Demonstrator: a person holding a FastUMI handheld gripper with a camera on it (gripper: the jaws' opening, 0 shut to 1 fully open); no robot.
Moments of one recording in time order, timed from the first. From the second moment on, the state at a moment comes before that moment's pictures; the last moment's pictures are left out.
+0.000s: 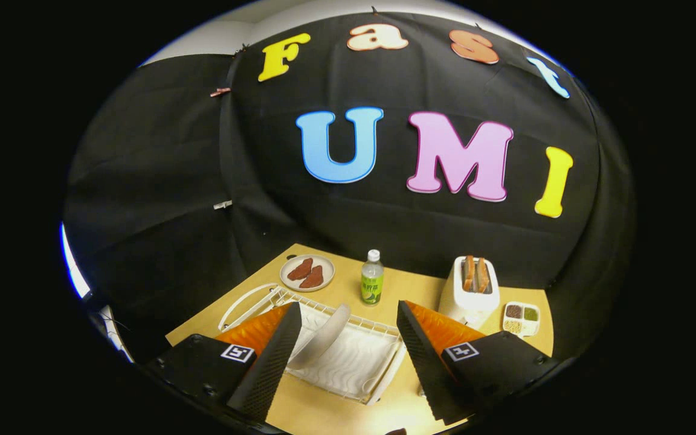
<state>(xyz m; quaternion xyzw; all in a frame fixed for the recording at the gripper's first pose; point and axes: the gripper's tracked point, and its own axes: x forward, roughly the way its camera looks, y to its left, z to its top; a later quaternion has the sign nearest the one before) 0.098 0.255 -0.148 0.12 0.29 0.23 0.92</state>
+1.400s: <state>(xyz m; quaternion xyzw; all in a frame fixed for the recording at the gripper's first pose) 0.116 0.343 -0.309 -0.01 0.57 0.10 0.82</state>
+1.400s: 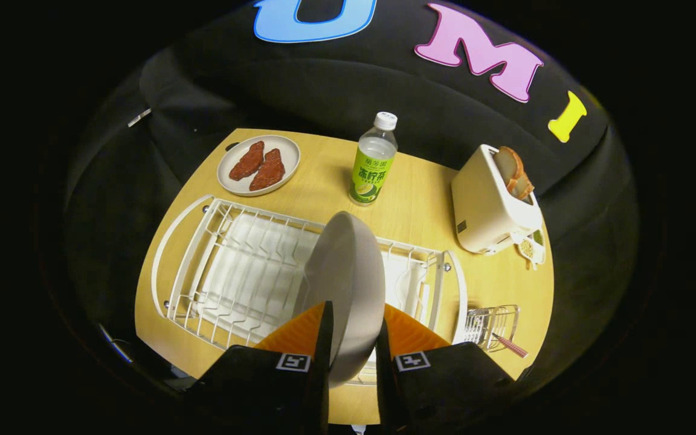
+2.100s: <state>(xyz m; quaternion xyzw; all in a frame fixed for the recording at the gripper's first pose) 0.158 0.305 -0.242 -0.06 0.48 0.08 0.87</state>
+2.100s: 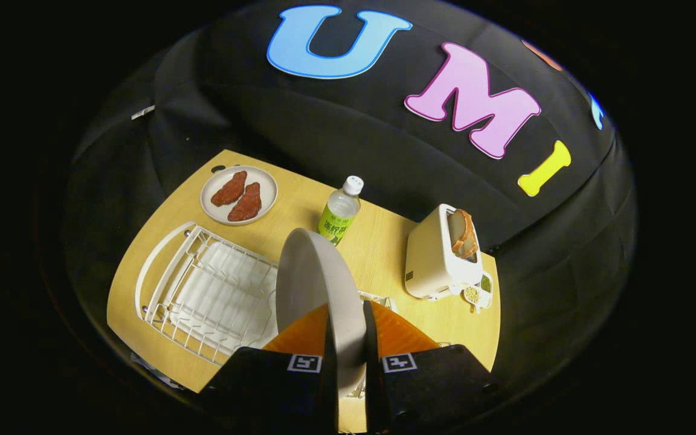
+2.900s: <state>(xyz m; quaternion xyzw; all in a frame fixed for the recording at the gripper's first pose) 0.052 0.168 -0.167 0.15 0.42 0.14 0.88</state>
